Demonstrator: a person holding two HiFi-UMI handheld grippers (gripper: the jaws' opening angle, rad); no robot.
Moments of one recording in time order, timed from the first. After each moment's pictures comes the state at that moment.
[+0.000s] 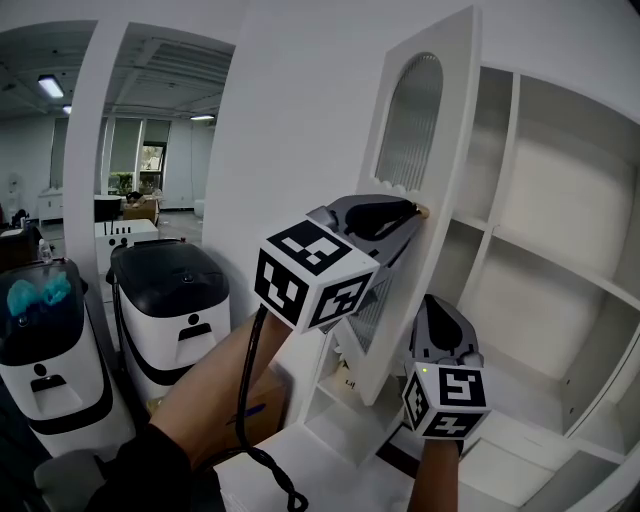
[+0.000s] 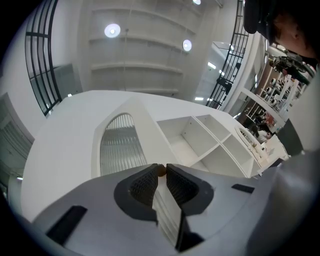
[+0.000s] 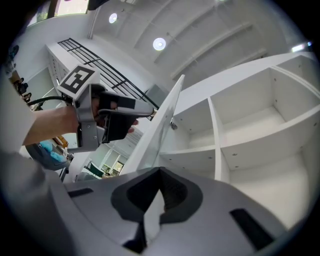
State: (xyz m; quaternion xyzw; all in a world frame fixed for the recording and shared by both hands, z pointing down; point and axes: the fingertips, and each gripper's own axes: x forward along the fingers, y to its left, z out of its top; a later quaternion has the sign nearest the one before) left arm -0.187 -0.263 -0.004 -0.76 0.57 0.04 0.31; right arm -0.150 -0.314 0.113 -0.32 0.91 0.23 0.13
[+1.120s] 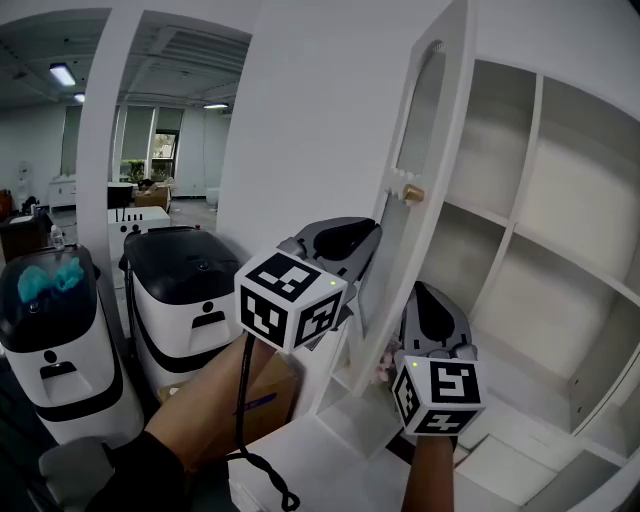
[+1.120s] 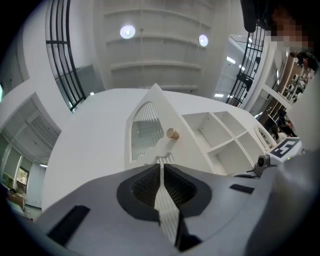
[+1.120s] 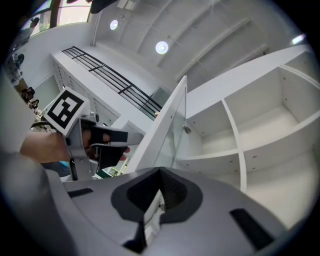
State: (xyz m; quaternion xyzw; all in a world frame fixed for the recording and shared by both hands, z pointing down) left arm -0.256 -0.236 0.050 -0.71 0.65 0.09 0.26; right arm -0.185 -0.268 0.112 -0.27 0.92 0.23 0.13
